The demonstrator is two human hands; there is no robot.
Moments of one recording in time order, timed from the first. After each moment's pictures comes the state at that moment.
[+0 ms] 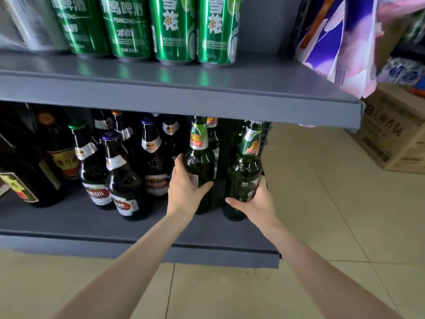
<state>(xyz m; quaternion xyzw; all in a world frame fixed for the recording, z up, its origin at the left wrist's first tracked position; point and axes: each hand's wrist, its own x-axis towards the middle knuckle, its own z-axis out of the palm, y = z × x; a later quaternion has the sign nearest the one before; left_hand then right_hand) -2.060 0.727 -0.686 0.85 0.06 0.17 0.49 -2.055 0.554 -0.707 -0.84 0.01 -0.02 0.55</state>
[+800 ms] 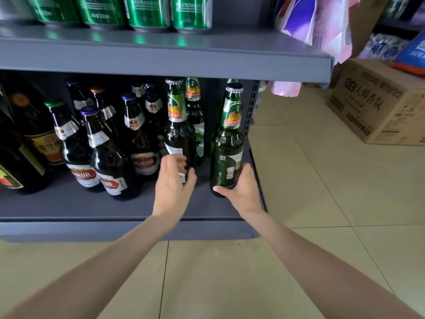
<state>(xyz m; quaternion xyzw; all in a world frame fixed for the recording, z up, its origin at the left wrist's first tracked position) -2.109 0.720 -0.701 0.86 -0.01 0.23 0.45 -2.079 0.564 -0.741 -0.89 0.04 -0.09 0.44</state>
